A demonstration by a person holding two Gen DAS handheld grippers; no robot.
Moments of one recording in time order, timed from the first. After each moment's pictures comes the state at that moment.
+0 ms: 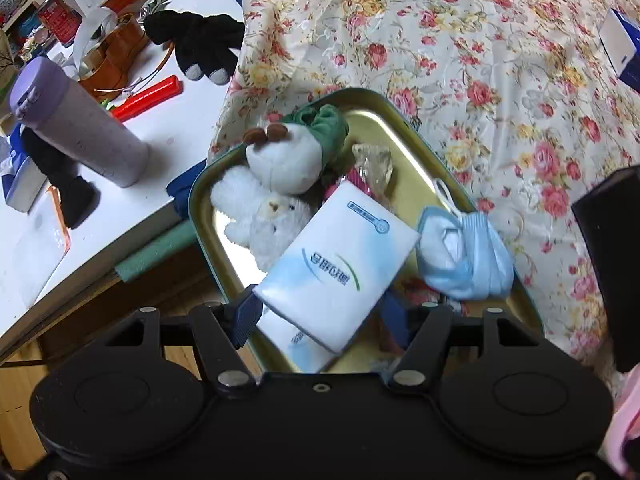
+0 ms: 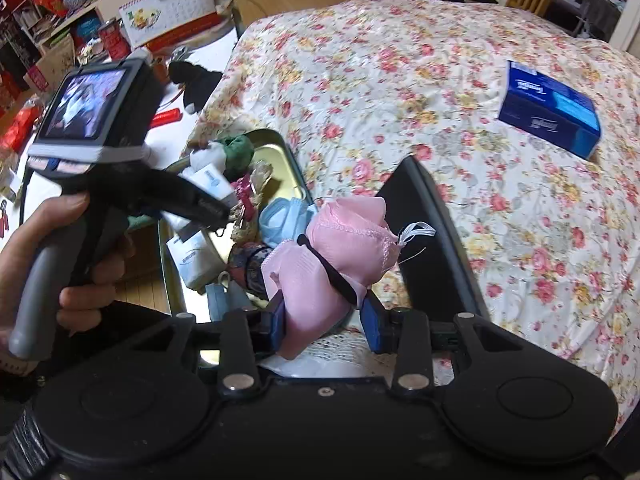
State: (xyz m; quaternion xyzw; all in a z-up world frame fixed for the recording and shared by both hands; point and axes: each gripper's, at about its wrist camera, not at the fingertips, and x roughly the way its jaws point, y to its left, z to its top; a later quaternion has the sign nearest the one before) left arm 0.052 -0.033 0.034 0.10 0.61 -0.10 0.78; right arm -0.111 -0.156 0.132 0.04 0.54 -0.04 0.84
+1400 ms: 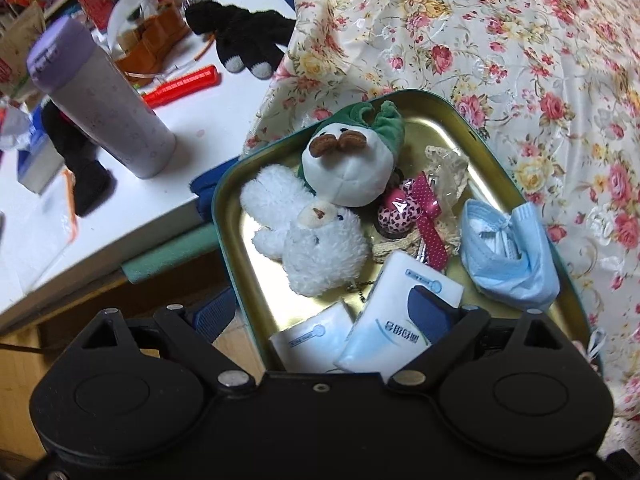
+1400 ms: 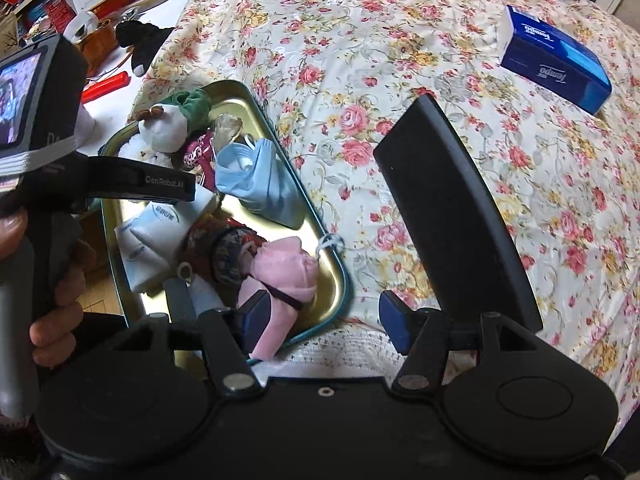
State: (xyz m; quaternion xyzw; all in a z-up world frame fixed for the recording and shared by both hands) left arm 0.053 -0.014 -0.002 0.10 0.57 -0.05 0.81; right arm -0.079 -0.142 0.069 0.04 0.59 -0.11 0.80
